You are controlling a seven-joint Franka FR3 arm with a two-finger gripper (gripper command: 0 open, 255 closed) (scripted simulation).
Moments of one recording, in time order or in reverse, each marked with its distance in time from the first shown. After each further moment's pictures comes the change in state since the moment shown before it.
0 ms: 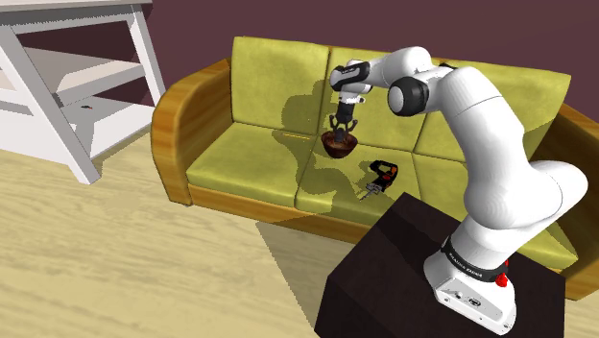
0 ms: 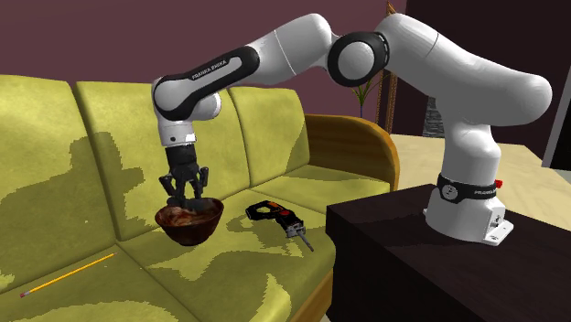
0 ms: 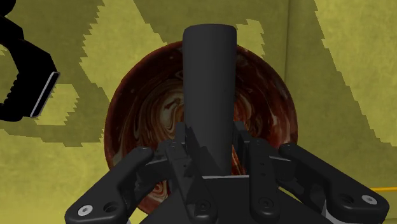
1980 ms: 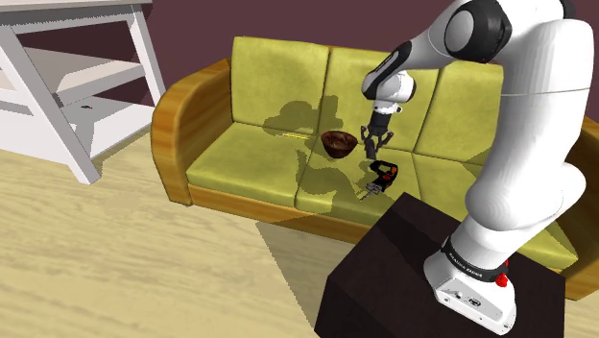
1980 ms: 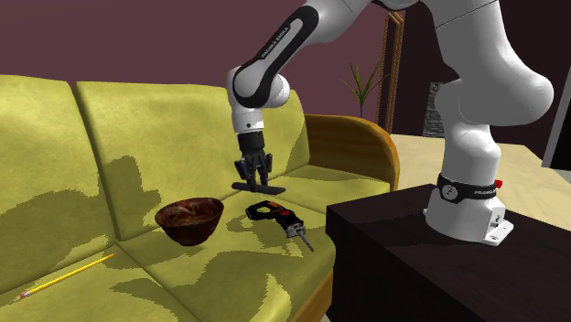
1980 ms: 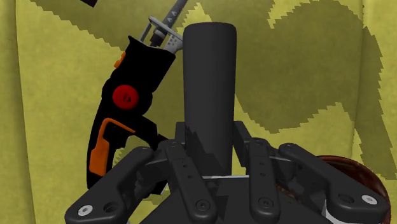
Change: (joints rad) arm 0.034 -0.629 -0.074 -1.022 -0.025 0.371 -0.182
